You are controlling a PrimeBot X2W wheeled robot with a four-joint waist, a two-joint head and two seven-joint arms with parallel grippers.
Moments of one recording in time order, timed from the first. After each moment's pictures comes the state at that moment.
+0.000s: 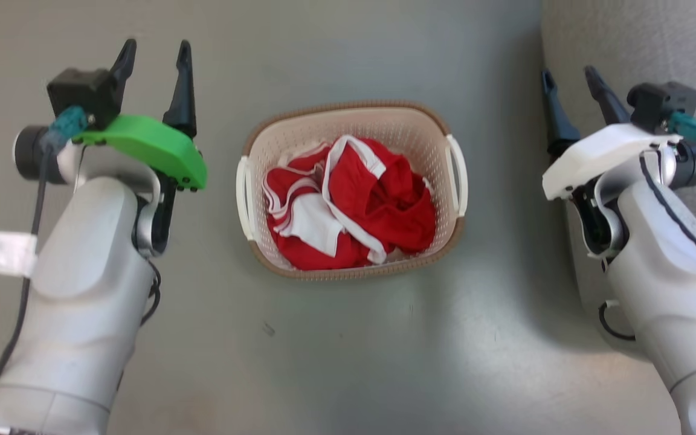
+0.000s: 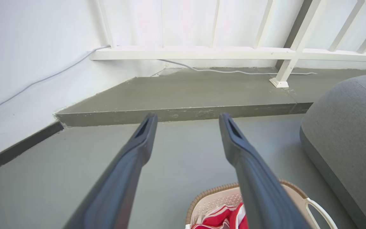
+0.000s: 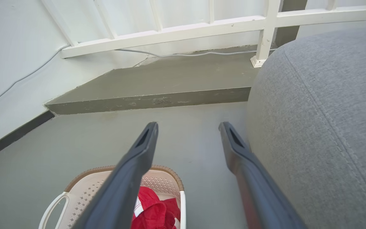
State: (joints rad) left arm -0.81 0.11 -0.43 0.66 -0.50 0.01 -0.25; right arm -0.68 -0.20 0.37 0.71 0.47 -0.01 -0.25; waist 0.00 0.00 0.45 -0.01
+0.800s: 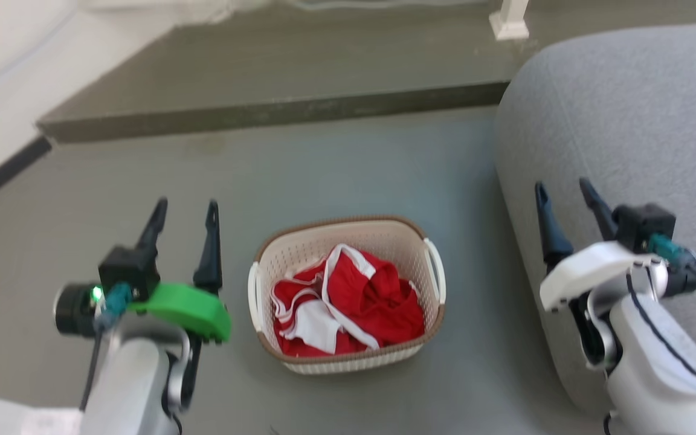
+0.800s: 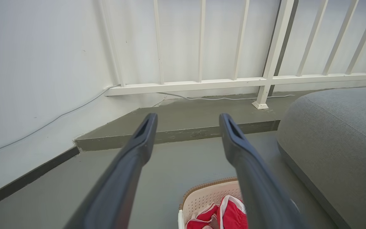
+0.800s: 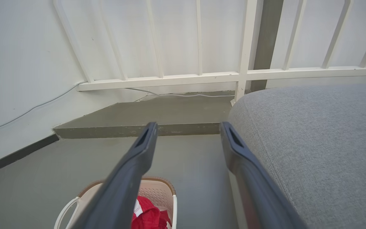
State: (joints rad) left arm -0.31 0.12 -0.35 0.32 -0.36 0.08 -0.25; right arm -0.32 -0.19 0.31 0.47 0.34 -0.07 -0.25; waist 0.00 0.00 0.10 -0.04
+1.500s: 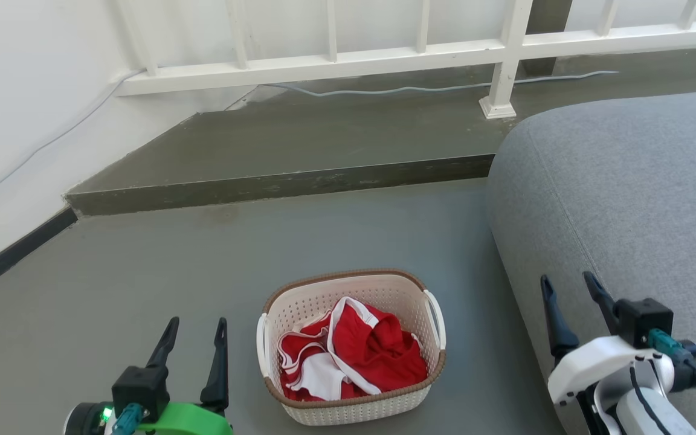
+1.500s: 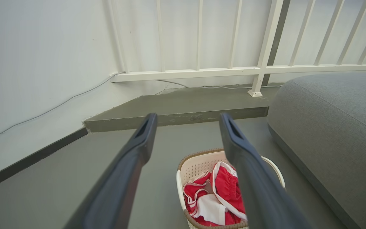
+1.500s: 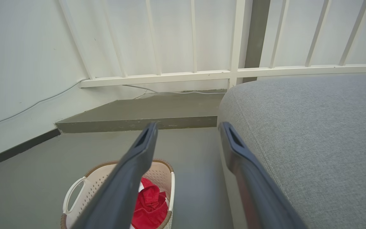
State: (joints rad) left arm 0.04 0.13 -0.35 0.16 -0.33 0.10 -0.25; right arm -0.04 -0.19 0.29 0.33 0.31 -0.10 -0.25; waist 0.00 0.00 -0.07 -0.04
